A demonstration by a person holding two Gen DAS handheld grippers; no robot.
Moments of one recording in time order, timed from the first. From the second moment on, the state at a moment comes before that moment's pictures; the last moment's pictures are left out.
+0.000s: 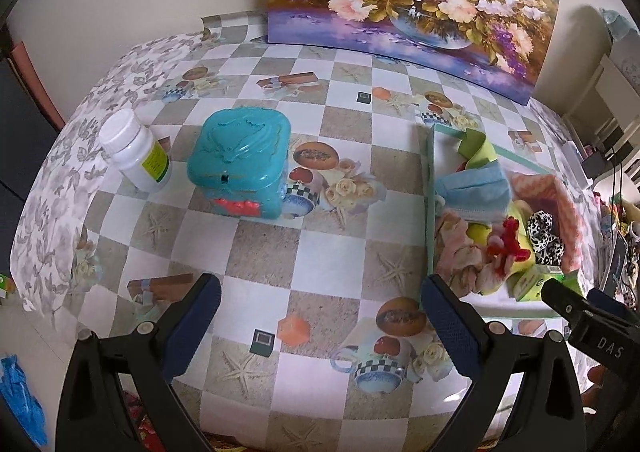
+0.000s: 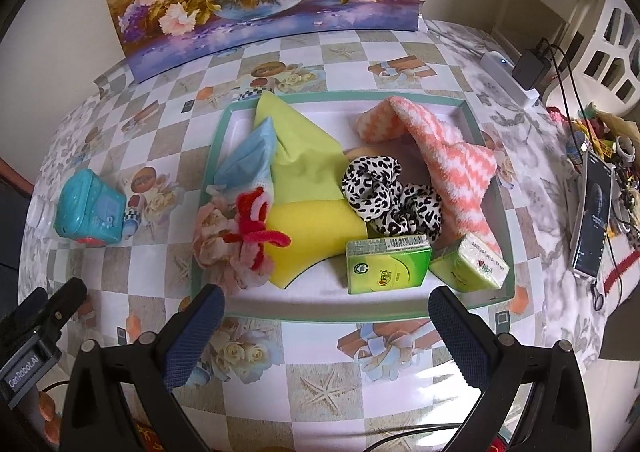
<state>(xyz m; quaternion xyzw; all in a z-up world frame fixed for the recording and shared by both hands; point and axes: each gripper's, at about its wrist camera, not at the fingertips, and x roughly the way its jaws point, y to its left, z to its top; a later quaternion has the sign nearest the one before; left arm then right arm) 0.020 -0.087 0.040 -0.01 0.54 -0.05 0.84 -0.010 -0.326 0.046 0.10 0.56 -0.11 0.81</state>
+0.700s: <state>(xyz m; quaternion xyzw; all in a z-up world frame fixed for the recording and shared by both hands) 0.016 -0.083 0.043 -0.01 0.53 -0.06 0.84 -0.015 -0.319 0.050 0.09 0.56 -0.11 0.82</state>
